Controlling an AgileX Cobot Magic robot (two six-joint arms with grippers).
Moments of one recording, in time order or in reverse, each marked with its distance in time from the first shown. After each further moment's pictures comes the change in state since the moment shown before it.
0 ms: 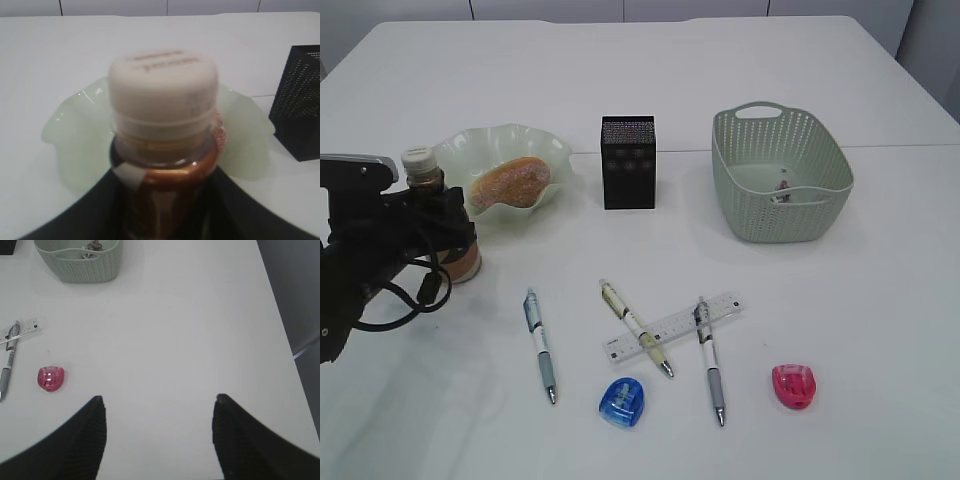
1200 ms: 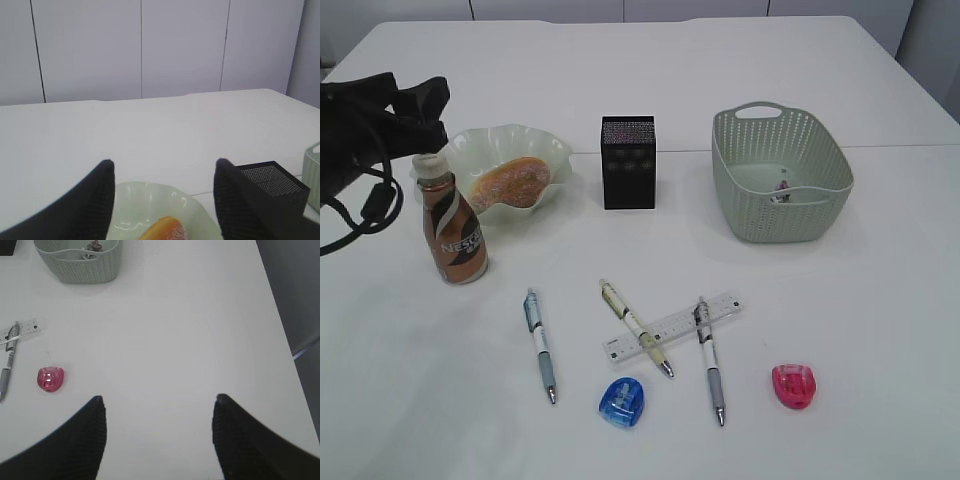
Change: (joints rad) left arm 0.000 -0.363 0.000 0.104 0.156 -0.029; right arm 0.000 0.000 0.000 -0.001 -0.002 0.000
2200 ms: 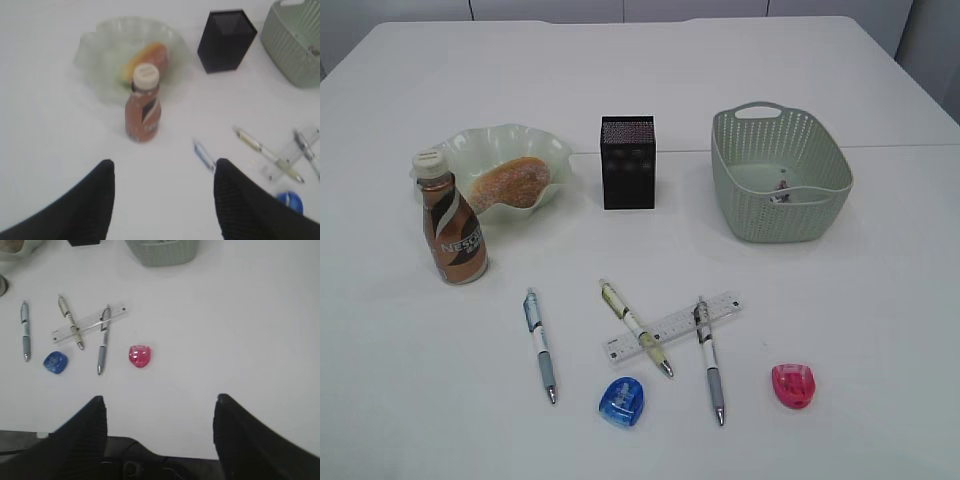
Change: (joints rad) left arm 0.000 -0.807 -0.143 -0.094 1.662 0.000; right arm 0.000 0.044 -0.082 0.285 0.065 -0.027
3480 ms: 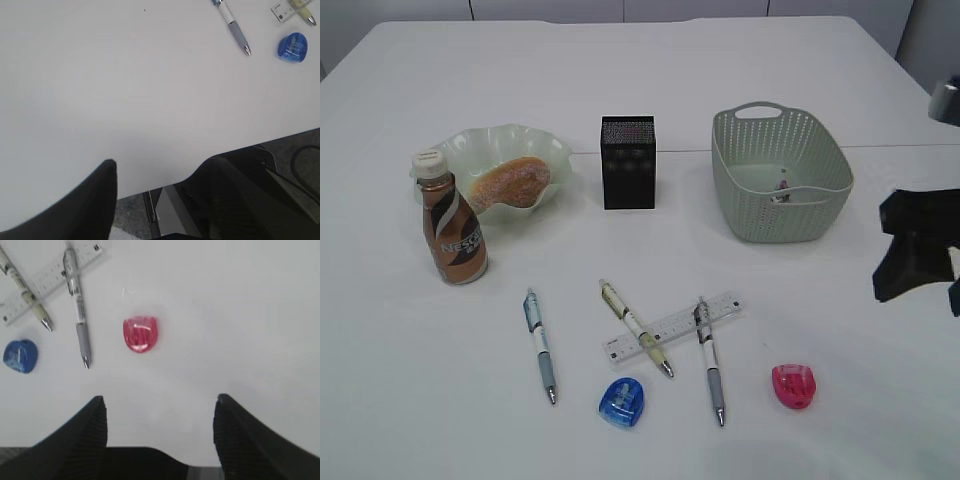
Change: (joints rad) left arm 0.000 -0.036 -0.068 -0.006 0.577 -0.032; right arm 0.023 0.701 -0.008 0.117 -0.244 0.091
